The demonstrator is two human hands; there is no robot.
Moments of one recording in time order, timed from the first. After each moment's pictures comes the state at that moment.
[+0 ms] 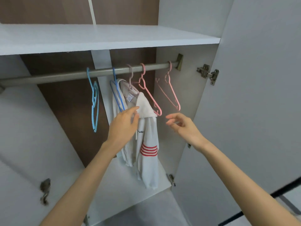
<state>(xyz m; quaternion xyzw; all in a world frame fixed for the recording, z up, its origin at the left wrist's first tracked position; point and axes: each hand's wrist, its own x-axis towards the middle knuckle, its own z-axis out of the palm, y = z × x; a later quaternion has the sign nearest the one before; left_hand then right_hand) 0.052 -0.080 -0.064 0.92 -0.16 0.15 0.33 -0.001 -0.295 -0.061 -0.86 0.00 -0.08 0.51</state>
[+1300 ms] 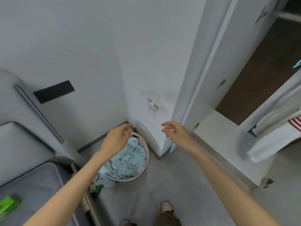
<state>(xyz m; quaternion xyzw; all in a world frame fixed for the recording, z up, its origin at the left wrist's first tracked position) -0.762 0.061 -0.216 0.81 0.46 0.14 0.33 -0.543 -0.055 -0.197 -0.73 -0.41 0.37 0.40</state>
